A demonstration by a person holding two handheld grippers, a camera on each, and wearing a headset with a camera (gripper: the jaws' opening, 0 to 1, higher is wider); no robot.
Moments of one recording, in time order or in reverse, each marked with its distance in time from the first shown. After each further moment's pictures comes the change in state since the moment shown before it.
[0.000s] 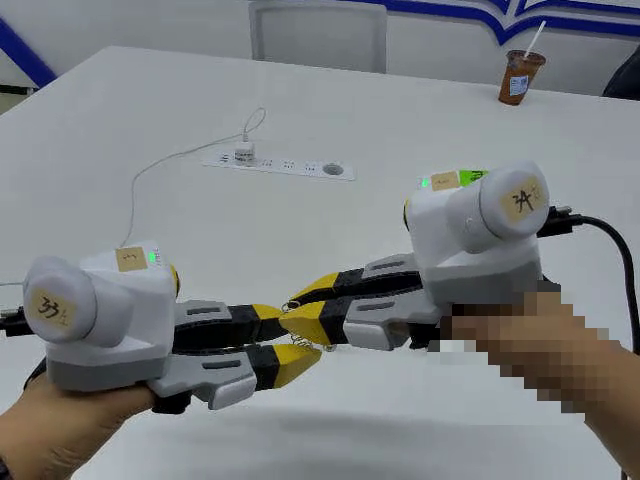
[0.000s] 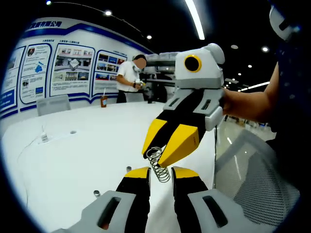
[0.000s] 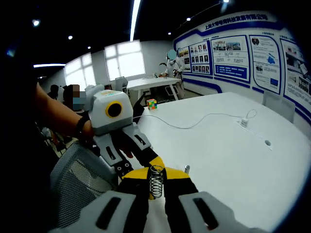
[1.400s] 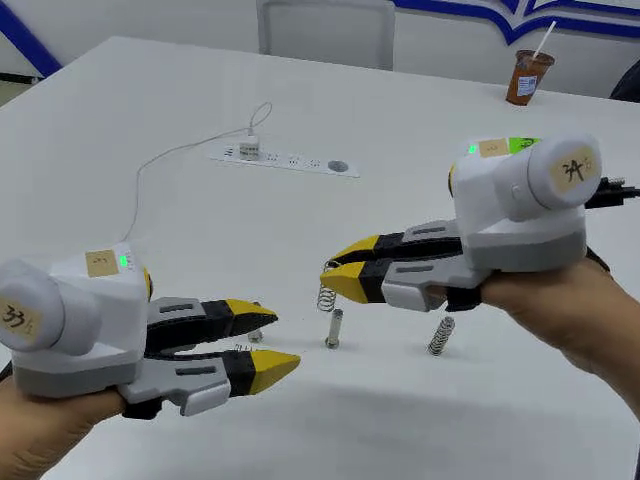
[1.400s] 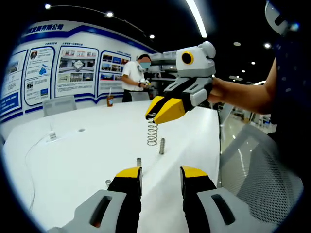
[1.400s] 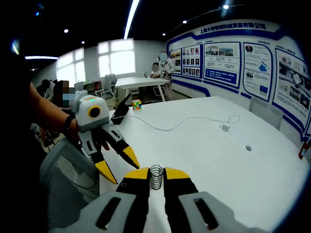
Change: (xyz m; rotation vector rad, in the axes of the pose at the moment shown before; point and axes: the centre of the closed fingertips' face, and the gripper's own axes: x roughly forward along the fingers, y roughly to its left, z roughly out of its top) left arm -0.023 0.013 -0.011 0.015 0.012 0.054; right arm -0.028 -0.046 0.009 -0.052 0.006 -0.139
